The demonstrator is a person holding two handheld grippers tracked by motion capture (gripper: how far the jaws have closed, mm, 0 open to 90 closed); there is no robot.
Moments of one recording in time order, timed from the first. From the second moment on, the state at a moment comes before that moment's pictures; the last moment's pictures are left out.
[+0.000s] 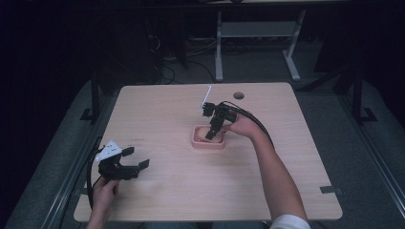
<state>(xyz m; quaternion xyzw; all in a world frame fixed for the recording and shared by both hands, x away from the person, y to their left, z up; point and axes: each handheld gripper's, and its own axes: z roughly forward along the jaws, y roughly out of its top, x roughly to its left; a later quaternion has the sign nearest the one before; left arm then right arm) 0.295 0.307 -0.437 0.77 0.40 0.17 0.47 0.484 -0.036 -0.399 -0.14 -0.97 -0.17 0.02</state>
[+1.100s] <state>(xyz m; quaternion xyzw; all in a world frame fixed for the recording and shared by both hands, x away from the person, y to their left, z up) 0.295 0.304 -0.439 0.77 0.39 0.17 0.46 0.445 -0.093 -0.394 -0.20 -0.96 -0.22 0.00</state>
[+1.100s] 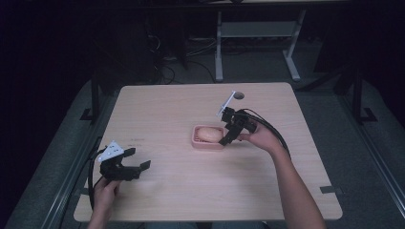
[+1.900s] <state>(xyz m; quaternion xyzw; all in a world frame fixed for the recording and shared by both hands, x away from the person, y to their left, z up) 0.296 0.299 -0.442 0.78 0.39 0.17 0.45 0.416 -0.124 -0.396 -0.21 -0.94 -0.26 -0.02</state>
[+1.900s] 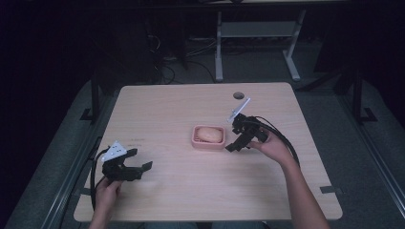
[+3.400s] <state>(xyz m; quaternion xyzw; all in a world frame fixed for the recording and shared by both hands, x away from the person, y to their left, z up) 0.296 0.297 -0.444 0.79 0.38 0.17 0.45 0.362 -0.166 -0.419 -0.24 -0.93 -0.26 -0.04</state>
